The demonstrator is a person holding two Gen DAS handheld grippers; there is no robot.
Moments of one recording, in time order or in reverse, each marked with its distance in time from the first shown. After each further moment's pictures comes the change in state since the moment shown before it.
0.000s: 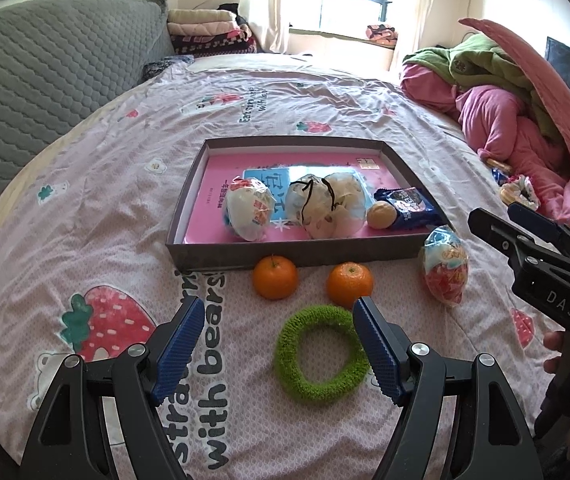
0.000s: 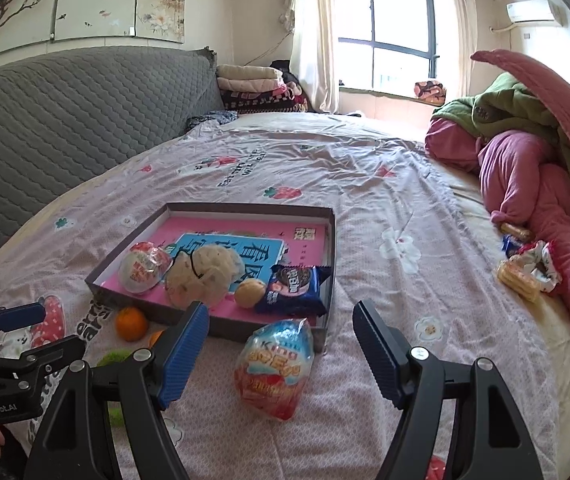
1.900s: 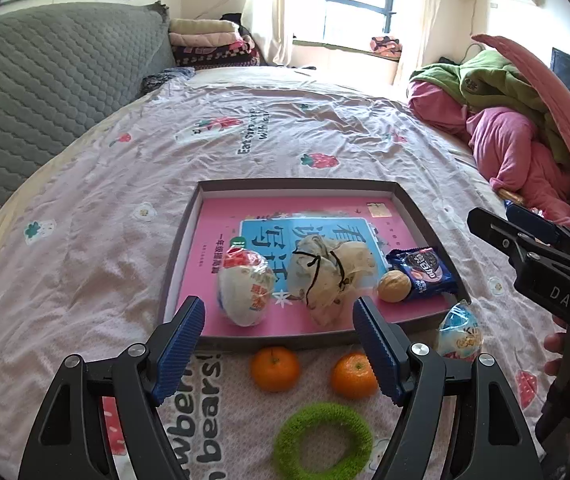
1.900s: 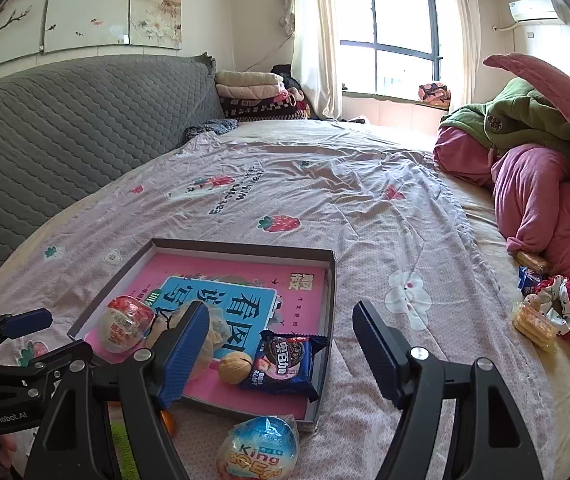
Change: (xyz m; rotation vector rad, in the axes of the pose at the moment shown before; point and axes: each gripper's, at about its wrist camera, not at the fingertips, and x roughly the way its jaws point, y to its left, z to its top) left arm 0.031 0.002 0.065 -0.019 -0.044 0.009; right arm 0.044 -0.017 0.059 0.009 -0.019 0.021
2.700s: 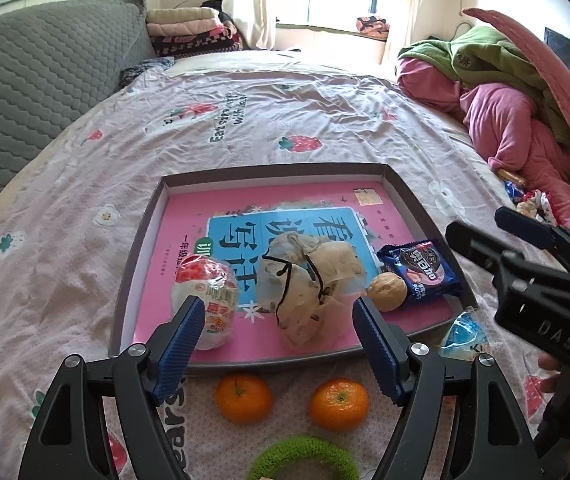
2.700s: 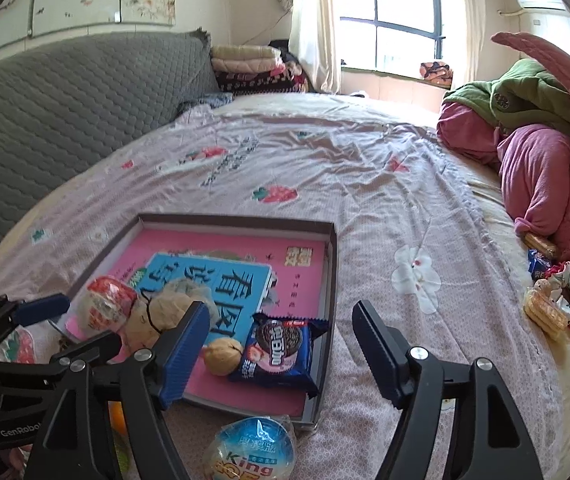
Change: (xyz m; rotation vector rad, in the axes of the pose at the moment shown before) left arm 0.047 -0.025 0.014 0.051 0.062 -0.029; right arm 0.030 -0.003 -0.007 0.007 0.089 -0.008
